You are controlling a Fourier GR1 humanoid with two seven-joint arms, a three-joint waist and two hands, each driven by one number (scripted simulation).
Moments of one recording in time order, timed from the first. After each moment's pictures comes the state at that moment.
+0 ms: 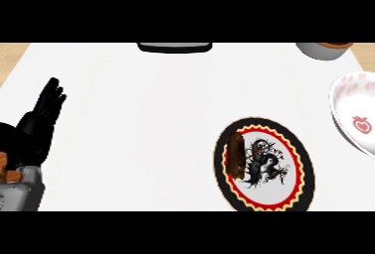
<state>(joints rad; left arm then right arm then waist) -0.14 0.36 0.02 -1.55 0.09 0.16 0.12 -0.22 -0.71 -0.52 -1.59 0.31 0.55 -0.31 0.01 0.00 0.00</state>
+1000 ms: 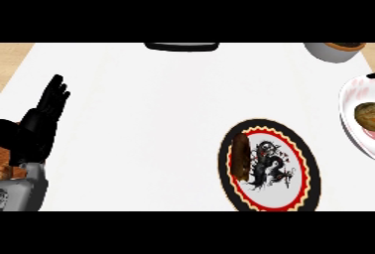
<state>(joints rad) -0.16 0.33 0.03 -1.55 0.06 0.12 0.12 -0.61 -0.77 -0.25 -0.65 0.71 0.31 -0.61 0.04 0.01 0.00</state>
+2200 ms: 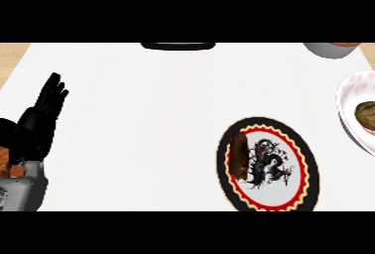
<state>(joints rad) -0.17 0.33 0.05 -1.54 0.06 0.12 0.12 -0.71 -1.04 -0.64 -0.21 0.26 0.73 -0.47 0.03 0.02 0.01</state>
